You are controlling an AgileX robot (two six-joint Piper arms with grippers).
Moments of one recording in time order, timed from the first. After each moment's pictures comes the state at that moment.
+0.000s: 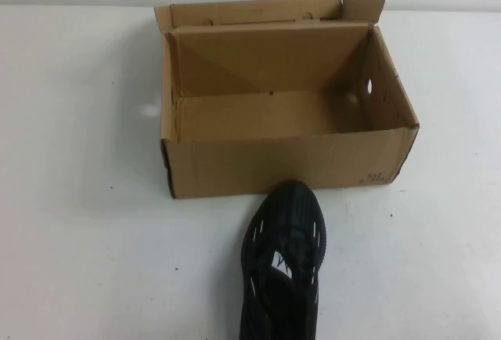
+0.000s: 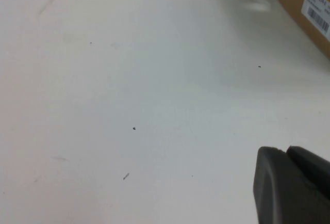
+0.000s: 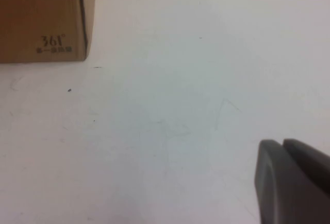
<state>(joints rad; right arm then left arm) 0.00 -0.01 0.03 -0.01 0.39 0.05 -0.11 -0.01 0.03 0.07 0.39 -0.05</state>
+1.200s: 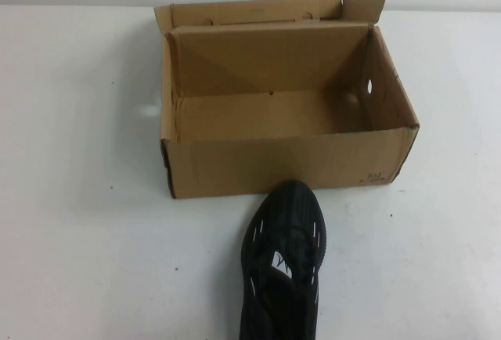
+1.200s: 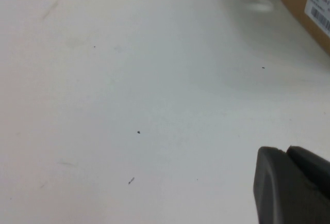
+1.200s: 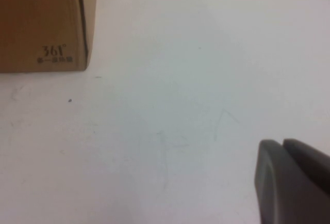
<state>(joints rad) 0.00 -0.01 0.03 -0.01 0.37 0.05 -0.11 -0.01 0.03 0.09 0.39 -0.05</state>
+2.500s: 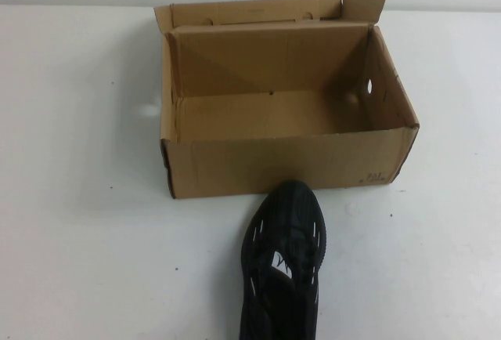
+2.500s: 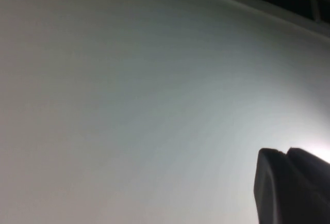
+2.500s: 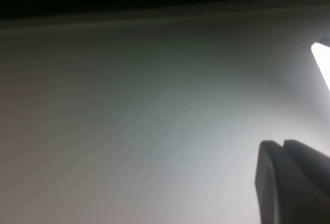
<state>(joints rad) 0.00 -0.01 -0.06 -0.01 -0.97 0.14 -0.11 -0.01 -0.01 0.11 -0.91 -0.33</state>
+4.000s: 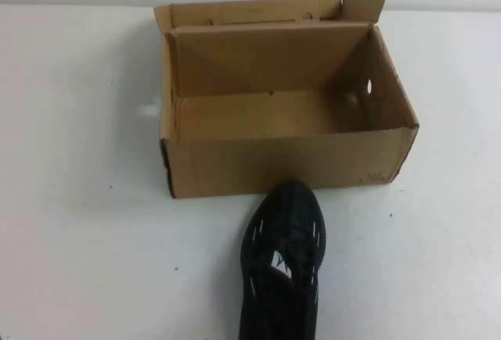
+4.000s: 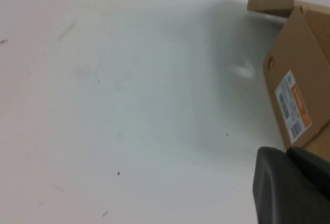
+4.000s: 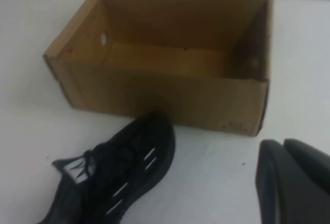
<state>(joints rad) 0.11 0.46 -0.74 0.44 0.82 -0.24 -0.11 0.35 -0.58 0.10 0.73 -0.29</state>
